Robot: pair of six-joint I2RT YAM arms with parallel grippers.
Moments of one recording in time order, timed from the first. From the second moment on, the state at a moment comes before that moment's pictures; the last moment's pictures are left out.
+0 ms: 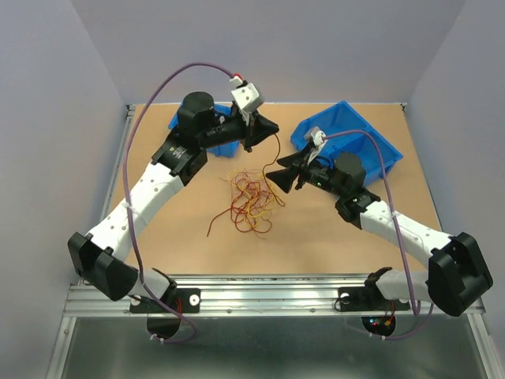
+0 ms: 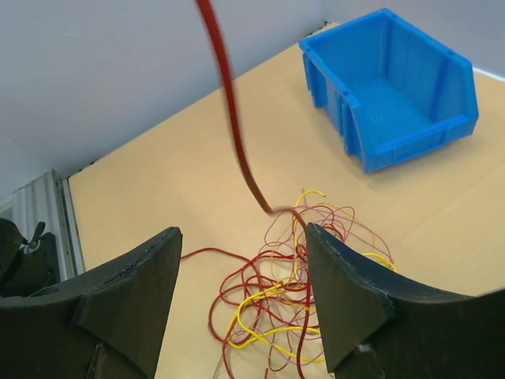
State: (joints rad) left arm -0.59 1.40 1.45 -0.14 0.59 0.05; right arm 0.56 1.25 0.76 0.53 -0.48 0.26
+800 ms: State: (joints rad) left arm -0.59 1.21 1.89 -0.03 0.34 -0.26; right arm 0.71 1.45 0.79 0.51 -0.42 0.18
